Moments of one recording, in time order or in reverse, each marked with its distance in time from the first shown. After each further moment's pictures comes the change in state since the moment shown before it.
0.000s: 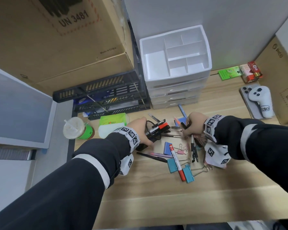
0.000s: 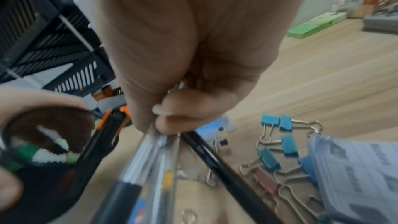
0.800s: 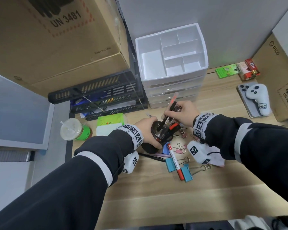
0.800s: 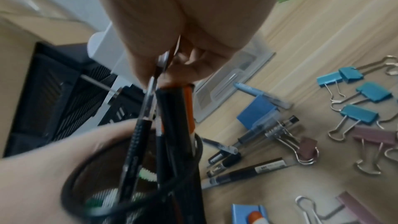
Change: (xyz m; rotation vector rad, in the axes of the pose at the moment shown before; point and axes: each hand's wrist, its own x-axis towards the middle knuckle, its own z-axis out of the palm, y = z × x) left_hand 0.003 0.026 -0.004 -0.248 -0.076 0.159; right_hand 0.000 -0.030 0.002 0.806 0.292 -0.226
